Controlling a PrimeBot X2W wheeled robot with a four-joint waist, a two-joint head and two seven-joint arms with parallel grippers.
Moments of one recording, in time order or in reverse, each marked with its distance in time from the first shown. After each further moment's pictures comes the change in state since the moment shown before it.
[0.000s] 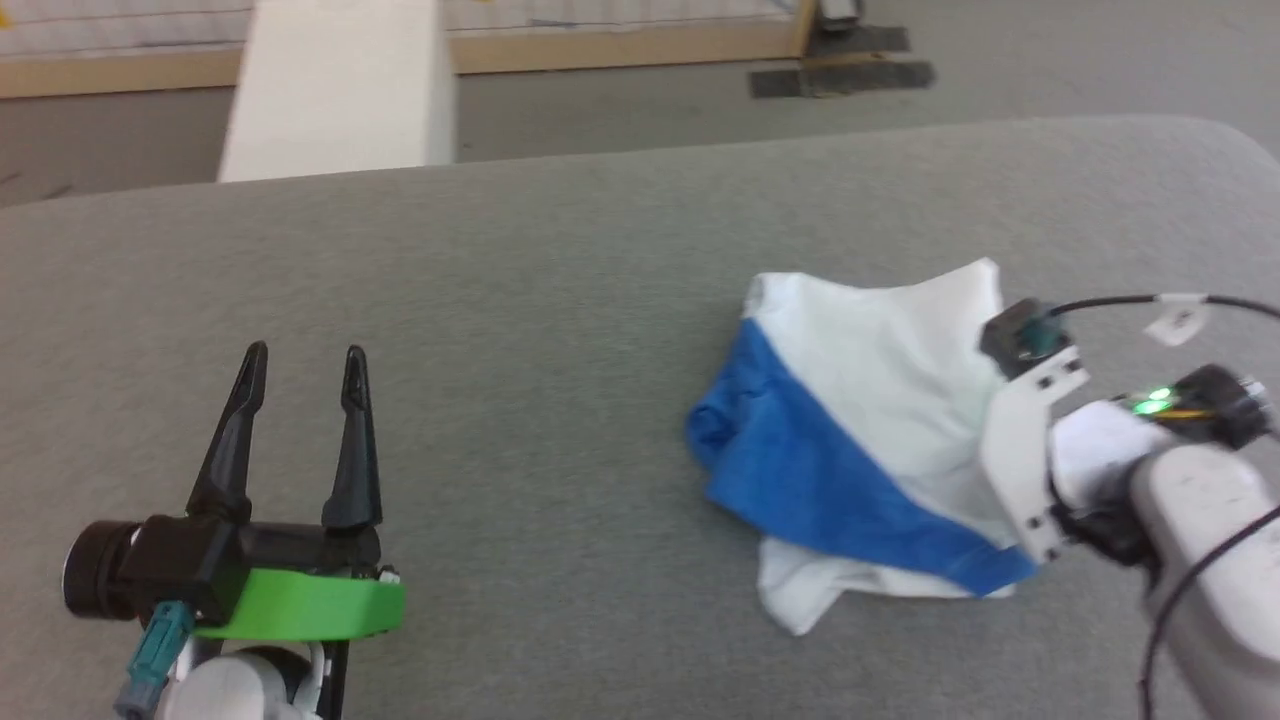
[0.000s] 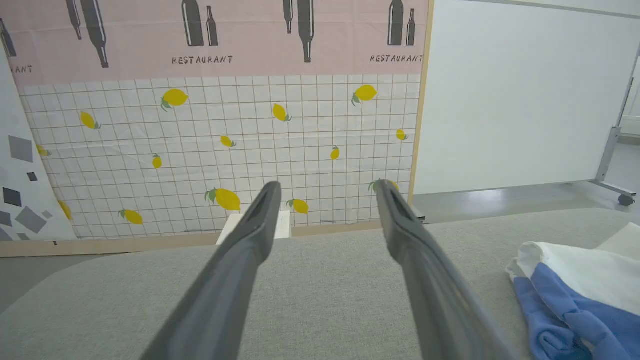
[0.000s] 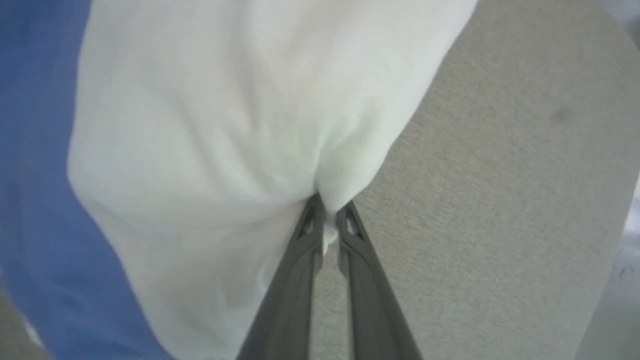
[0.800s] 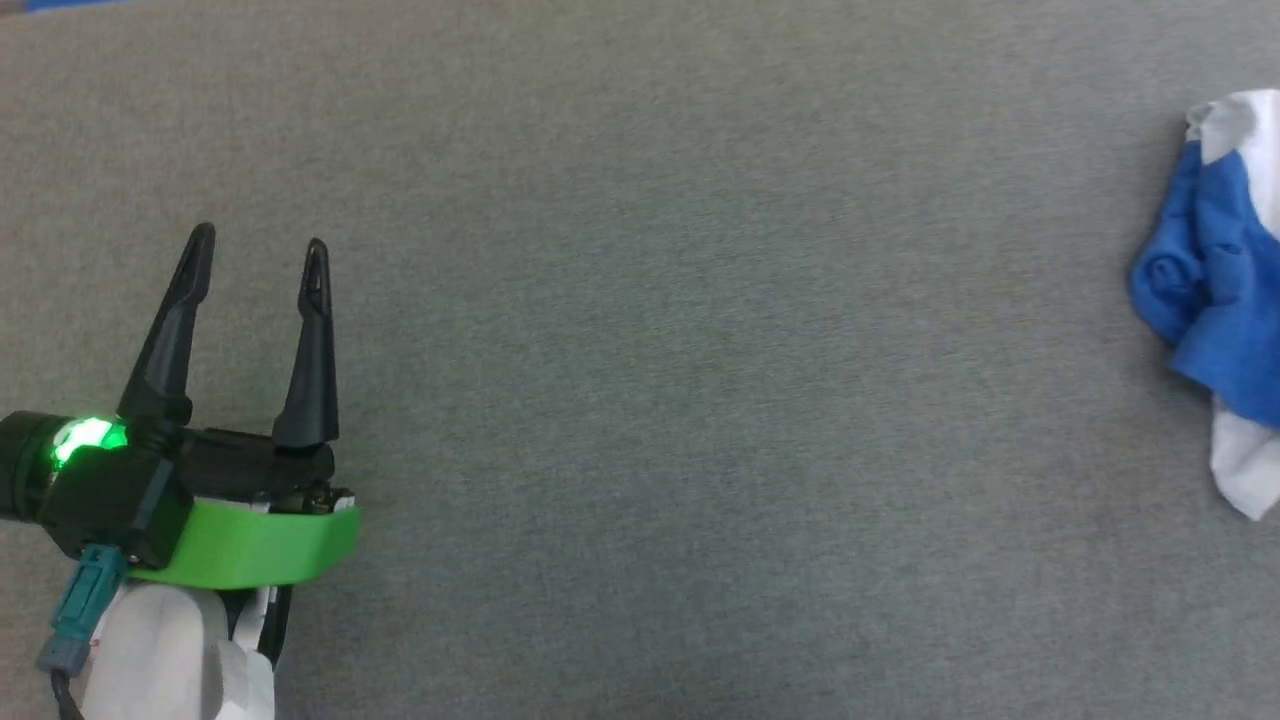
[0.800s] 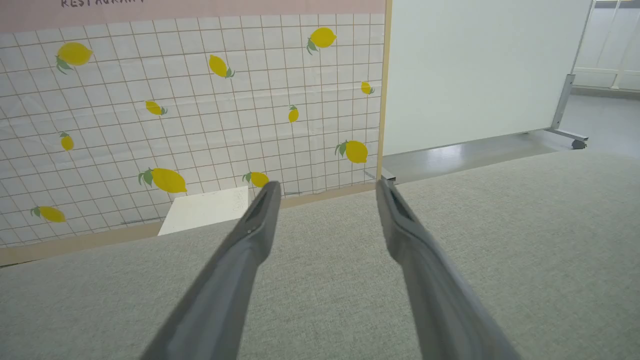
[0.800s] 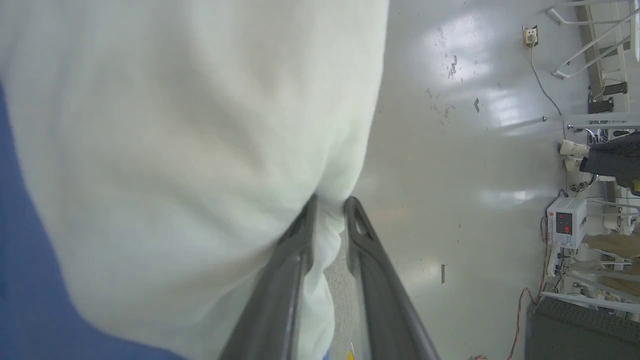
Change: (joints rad) left arm -0.129 0.122 -0.030 -0.065 -0.018 -0.003 -0.001; right arm -0.020 -0.250 -0.533 0.067 -0.201 0.000 -0.156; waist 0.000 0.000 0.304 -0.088
